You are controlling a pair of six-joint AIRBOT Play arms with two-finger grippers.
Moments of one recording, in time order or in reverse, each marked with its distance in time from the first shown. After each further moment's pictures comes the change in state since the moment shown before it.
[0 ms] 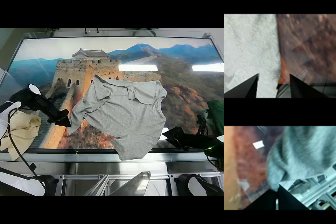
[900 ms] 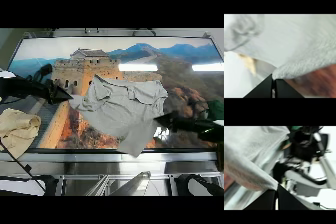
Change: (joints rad) left arm 0.129 0.158 0.131 -0.755 -0.294 0.037; right arm 0.083 -0.158 0.249 0.460 0.252 -0.288
